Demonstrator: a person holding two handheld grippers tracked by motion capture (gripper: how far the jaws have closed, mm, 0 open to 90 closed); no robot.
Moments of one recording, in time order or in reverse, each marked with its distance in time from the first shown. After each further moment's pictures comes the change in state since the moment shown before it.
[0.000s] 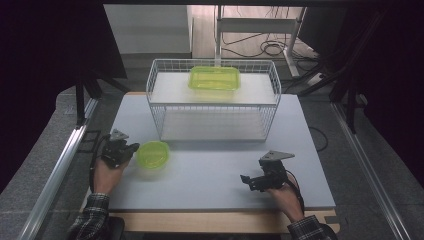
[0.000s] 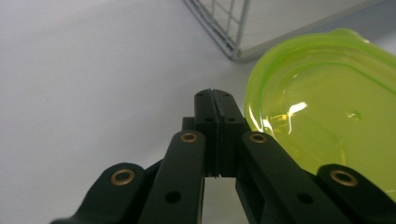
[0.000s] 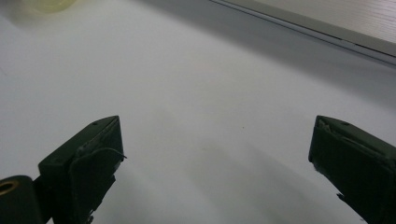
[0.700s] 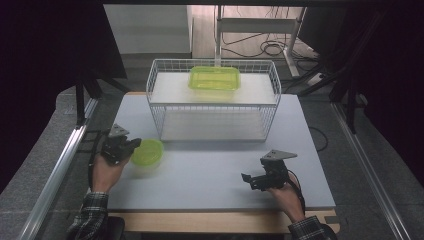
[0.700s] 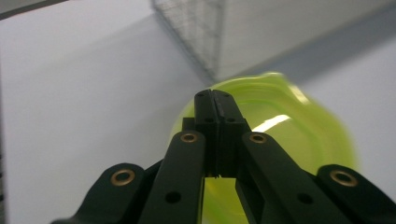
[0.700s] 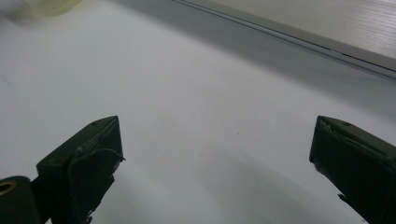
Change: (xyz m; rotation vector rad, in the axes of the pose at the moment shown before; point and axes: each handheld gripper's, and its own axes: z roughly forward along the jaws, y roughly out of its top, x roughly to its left) left arm 0.003 0.017 -0.018 -0.048 0.006 0.018; right arm -0.001 0.002 -0.006 -0.028 -0.009 0.002
